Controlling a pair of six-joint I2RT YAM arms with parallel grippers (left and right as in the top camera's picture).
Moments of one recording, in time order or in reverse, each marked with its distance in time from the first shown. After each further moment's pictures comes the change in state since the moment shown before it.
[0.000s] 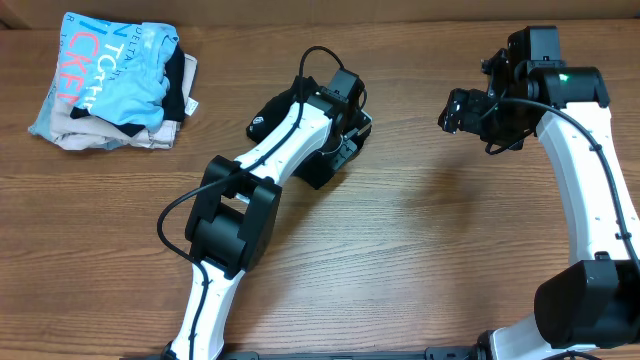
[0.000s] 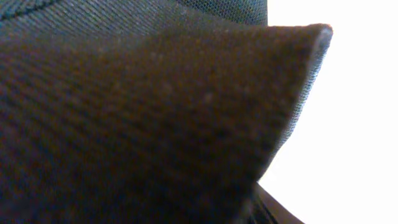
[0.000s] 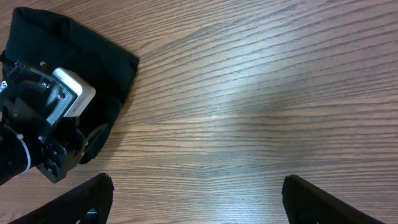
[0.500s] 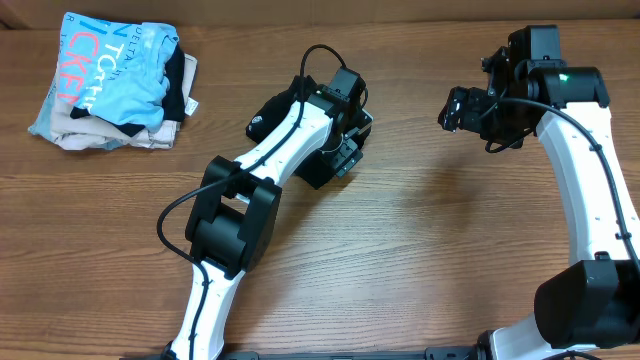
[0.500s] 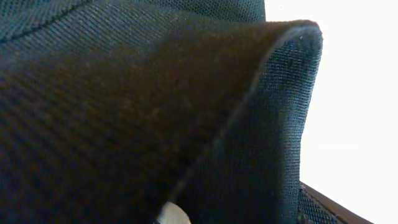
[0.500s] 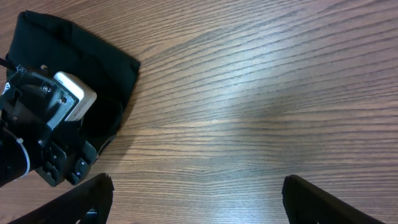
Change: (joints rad) left arm -0.002 0.000 0.013 -0.008 -0.021 0.018; right arm 0.000 0.000 0.000 0.015 0.000 0.000
